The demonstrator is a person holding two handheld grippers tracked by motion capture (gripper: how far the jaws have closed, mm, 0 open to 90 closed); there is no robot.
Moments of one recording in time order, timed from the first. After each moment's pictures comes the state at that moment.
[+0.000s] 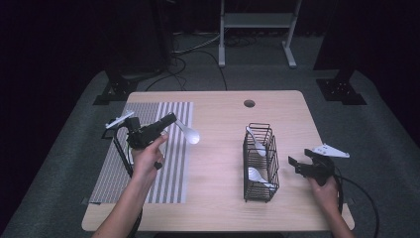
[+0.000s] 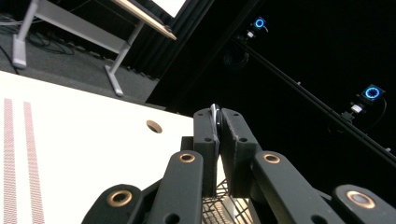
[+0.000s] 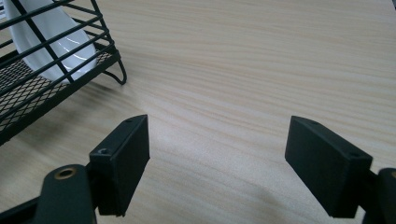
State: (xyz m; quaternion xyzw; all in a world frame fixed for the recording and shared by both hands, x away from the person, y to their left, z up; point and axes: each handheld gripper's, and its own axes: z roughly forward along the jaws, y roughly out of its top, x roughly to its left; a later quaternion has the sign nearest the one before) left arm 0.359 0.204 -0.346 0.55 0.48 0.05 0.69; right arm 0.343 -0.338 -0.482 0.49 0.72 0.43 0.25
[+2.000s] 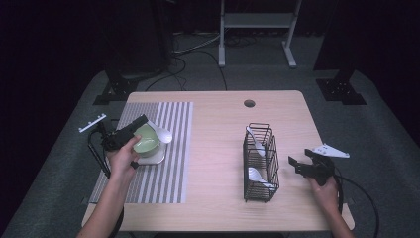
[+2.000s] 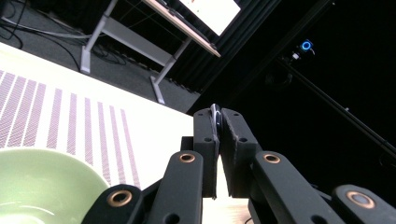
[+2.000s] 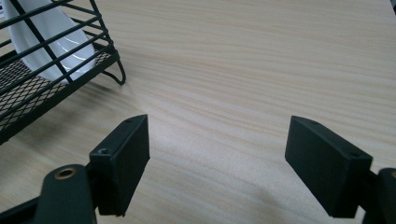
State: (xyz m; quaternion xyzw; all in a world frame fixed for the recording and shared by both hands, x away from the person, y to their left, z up) left arm 0.366 0.276 -0.365 0.50 0.55 0.10 0.66; right arm 0.343 -0.338 -0.482 0.49 0.72 0.43 0.25
